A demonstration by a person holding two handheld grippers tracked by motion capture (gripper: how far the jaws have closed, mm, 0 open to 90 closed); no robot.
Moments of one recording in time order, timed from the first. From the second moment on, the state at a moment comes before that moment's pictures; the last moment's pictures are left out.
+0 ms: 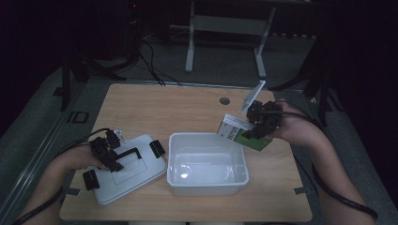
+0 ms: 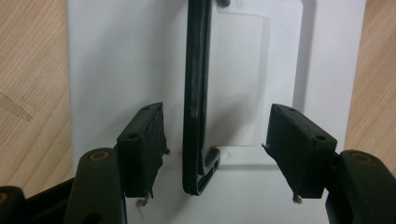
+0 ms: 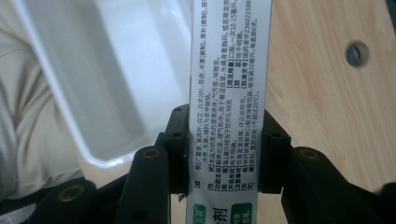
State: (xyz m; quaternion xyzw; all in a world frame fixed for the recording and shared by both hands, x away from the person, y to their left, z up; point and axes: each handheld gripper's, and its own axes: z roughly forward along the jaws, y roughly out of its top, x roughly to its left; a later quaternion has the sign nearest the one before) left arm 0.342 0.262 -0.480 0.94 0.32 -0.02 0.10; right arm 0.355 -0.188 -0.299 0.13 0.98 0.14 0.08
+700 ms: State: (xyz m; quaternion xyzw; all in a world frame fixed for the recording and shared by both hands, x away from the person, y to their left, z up) left arm 0.340 0.260 -0.479 0.95 0.31 -0.02 0.09; right arm 0.323 -0.125 -0.326 0.01 0.99 0.10 0.04
